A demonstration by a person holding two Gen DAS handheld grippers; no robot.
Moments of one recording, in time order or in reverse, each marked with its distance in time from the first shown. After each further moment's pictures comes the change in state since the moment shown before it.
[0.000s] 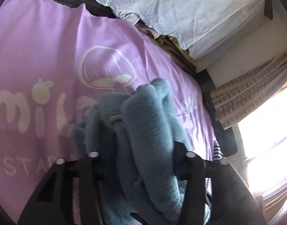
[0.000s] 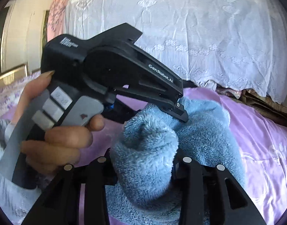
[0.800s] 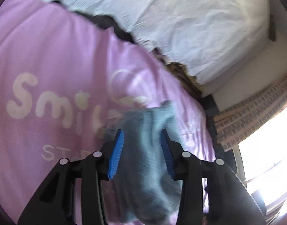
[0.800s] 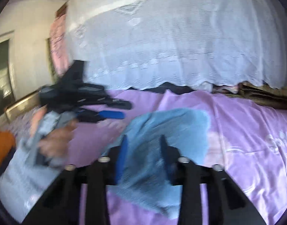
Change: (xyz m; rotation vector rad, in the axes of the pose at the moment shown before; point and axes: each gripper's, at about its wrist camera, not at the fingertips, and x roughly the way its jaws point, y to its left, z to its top) left arm -0.075 0.008 -0.014 -0.072 -0.193 0.035; right arm -0.090 -0.071 0.013 0.182 -0.073 0.132
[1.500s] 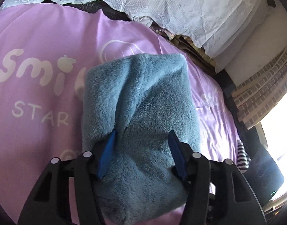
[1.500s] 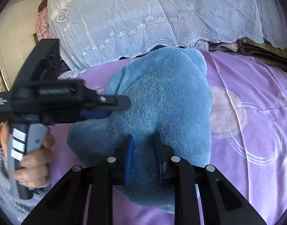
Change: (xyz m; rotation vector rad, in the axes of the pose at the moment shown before) left arm 0.050 -0.024 -0.072 0.099 0.060 0.163; right arm 0.051 -0.026 -0.064 0.111 0.192 0.041
